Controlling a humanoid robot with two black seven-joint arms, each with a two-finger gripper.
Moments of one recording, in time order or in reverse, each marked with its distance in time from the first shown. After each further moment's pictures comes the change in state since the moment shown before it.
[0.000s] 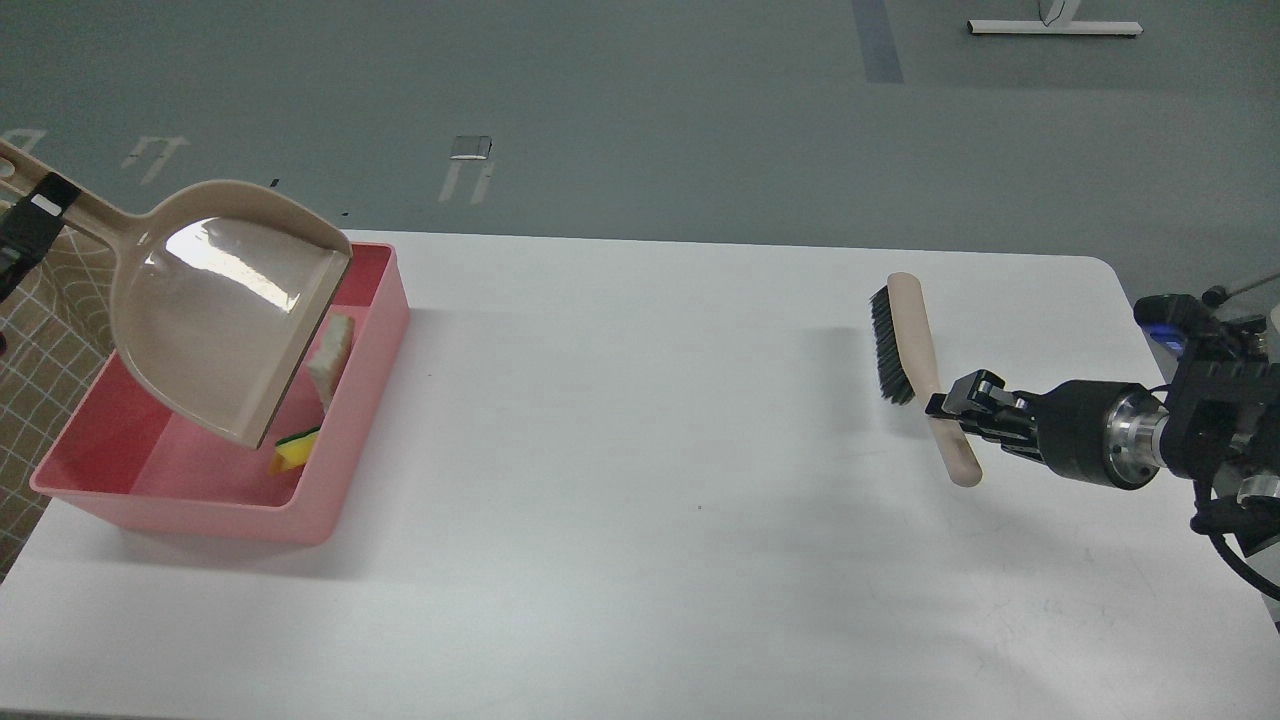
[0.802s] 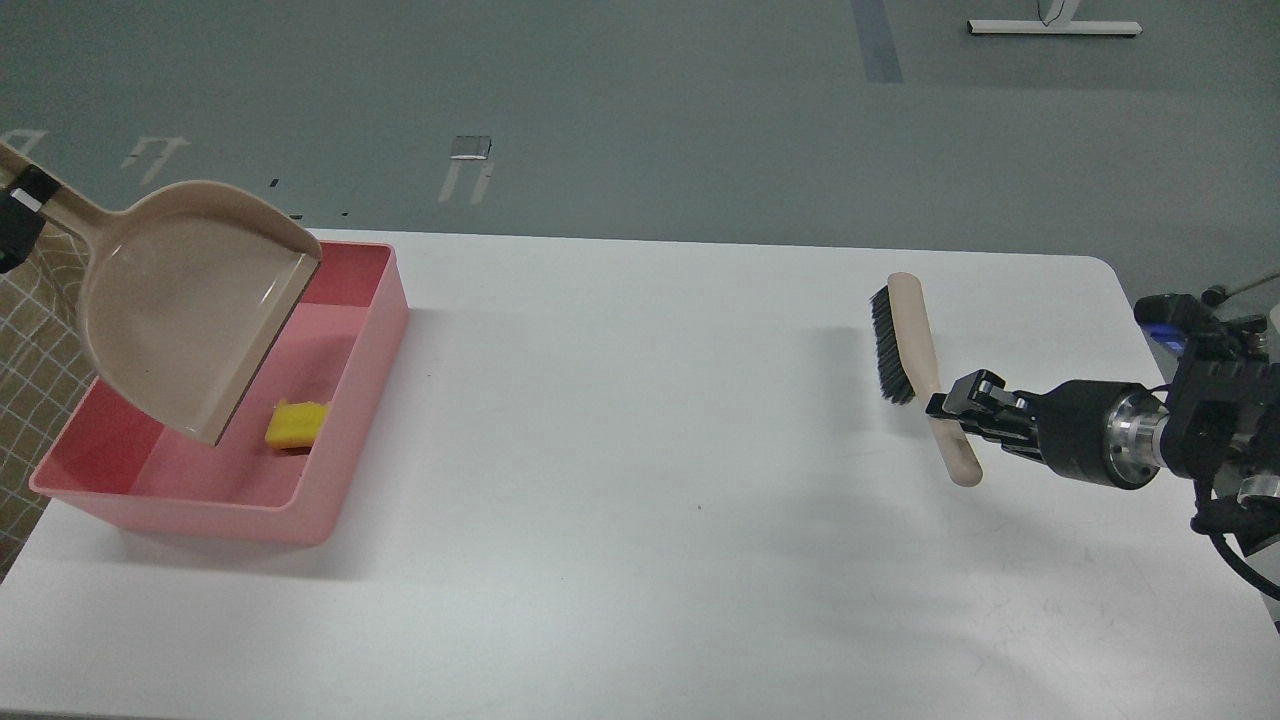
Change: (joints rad) left arm -0.014 0.013 -0.010 0.057 0.054 0.000 0.000; right arm 0.000 0.000 0.000 0.000 0.000 0.000 0.000
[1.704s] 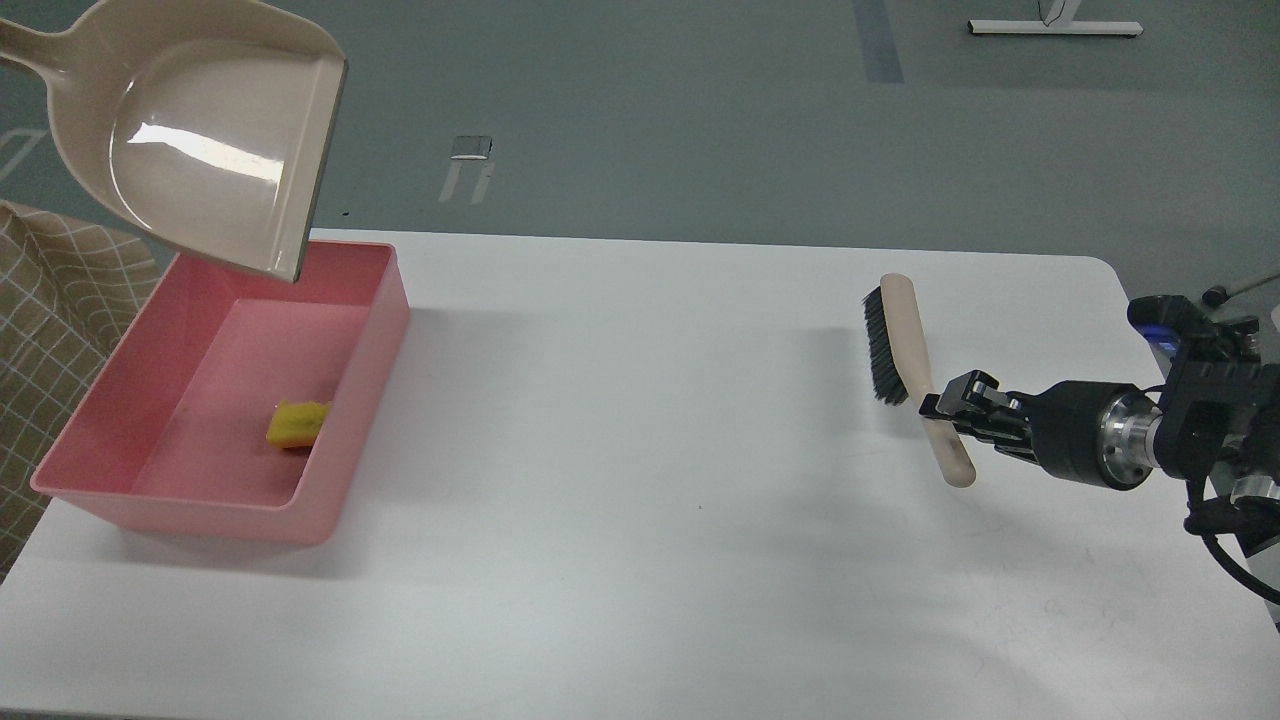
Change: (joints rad) left arm -0.091 -0.040 -0.254 -0.114 -0.477 -0.293 0.135; right arm 0.000 0.011 0.000 0.002 0.000 0.000 0.000
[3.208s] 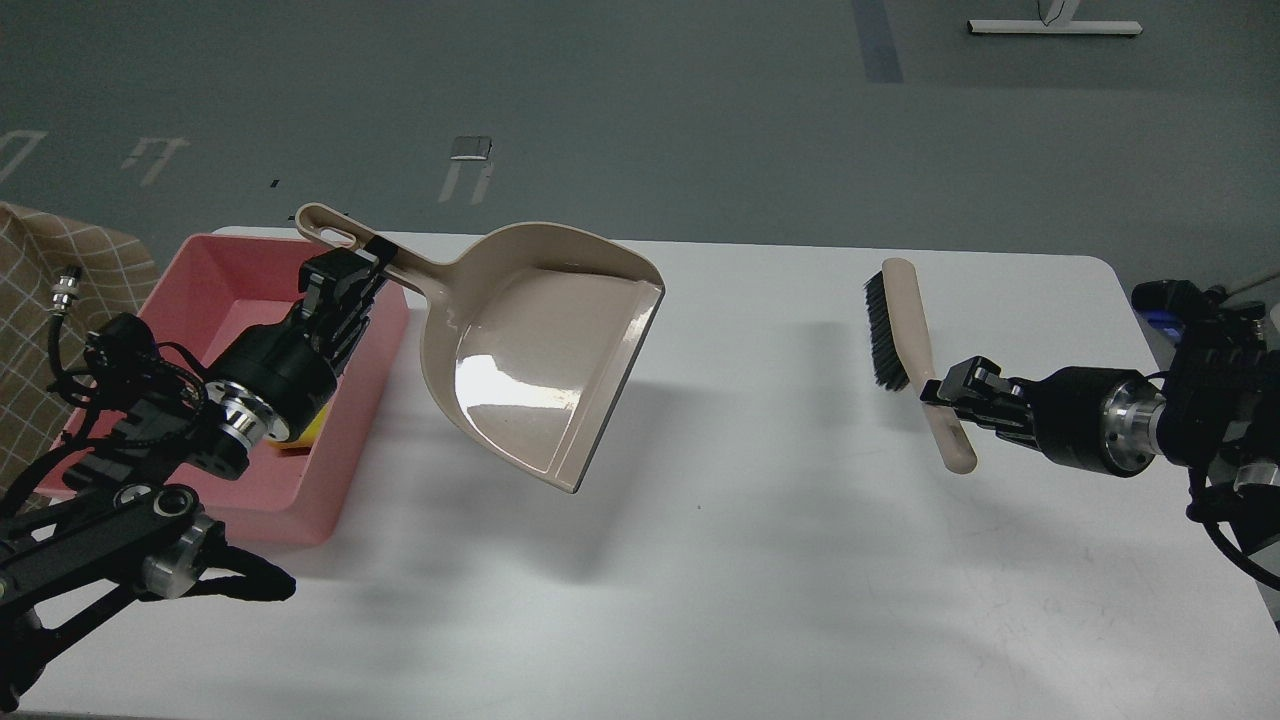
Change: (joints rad) left arm -0.024 -0.470 0.282 -0.161 0.299 0.202 0.116; right arm 0.022 -0.001 0.003 0.001 0.003 0.000 -0.006
